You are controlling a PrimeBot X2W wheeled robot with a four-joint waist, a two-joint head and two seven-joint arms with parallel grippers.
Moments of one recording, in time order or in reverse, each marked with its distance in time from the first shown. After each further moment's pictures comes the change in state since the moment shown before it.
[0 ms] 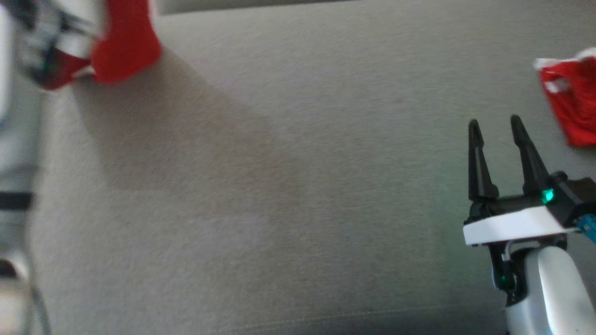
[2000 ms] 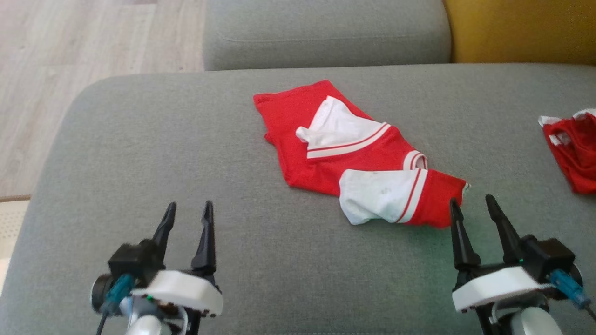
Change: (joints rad) left arm 1.078 -0.155 -0.057 -0.569 -0.182 0.381 -0.323; right arm 0.197 0.002 0.028 0.080 0.023 0.000 -0.007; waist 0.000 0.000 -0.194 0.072
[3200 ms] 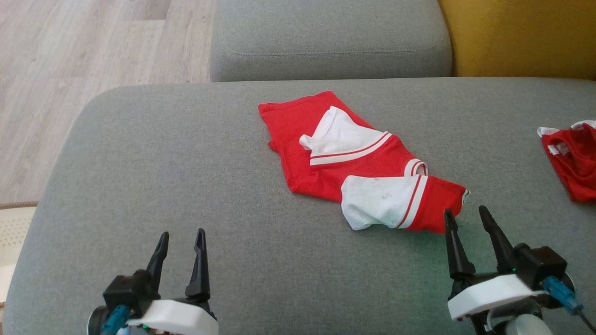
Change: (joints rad) left arm 0.153 -0.119 0.176 0.003 0.138 -0.106 0.000; right arm 0.015 0.000 0.016 0.052 0.025 0.000 -0.019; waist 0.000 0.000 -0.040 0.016
